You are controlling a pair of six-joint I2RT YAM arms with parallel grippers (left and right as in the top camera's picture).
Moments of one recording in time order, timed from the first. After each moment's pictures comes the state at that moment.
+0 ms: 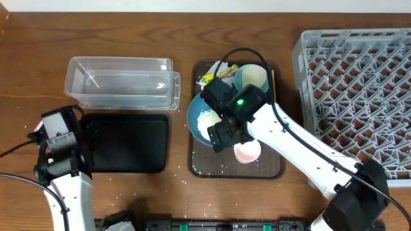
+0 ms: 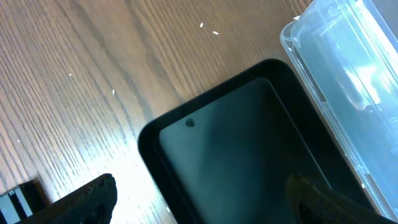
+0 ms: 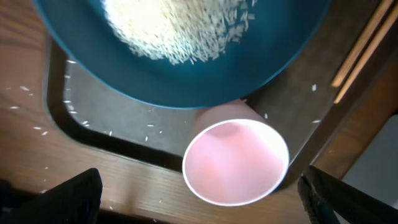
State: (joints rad) left arm 0.36 1.02 0.86 -0.92 -0.28 -0.65; right arm 0.78 1.75 1.48 -1.26 0.05 0.46
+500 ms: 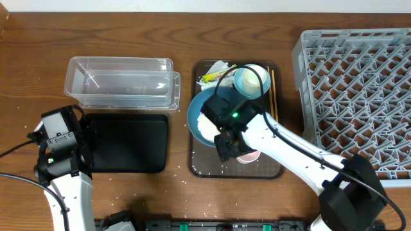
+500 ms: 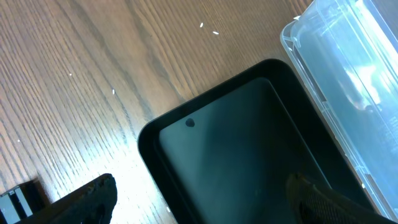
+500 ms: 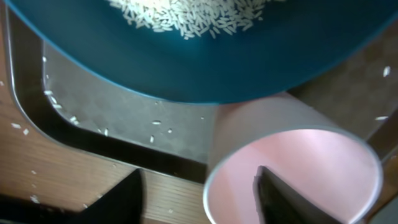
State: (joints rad) left arm 0.36 1.02 0.86 -0.92 -0.28 -0.65; right arm 0.81 1.75 1.30 -1.11 -0.02 0.50
